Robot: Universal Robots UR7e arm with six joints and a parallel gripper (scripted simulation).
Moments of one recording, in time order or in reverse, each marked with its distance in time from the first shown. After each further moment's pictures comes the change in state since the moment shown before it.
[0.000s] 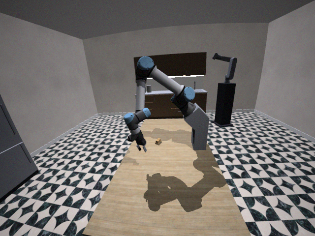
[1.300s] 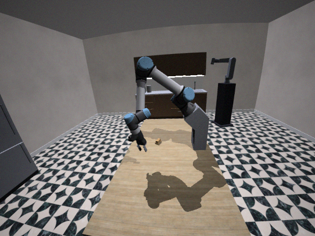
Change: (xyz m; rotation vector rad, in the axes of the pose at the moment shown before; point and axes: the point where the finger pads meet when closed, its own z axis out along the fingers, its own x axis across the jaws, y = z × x) arm 0.004 0.008 0.009 0.000 -0.015 -0.032
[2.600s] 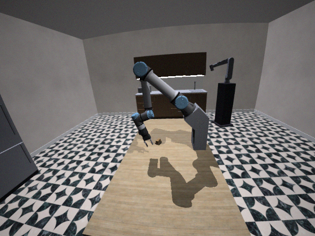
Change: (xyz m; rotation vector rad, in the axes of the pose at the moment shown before) arm 0.042 0.142 0.095 0.134 -0.119 -0.519
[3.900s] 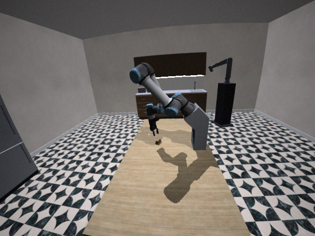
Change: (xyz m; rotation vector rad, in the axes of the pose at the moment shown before) arm -0.075 0.171 0.008 -0.033 0.259 -0.780
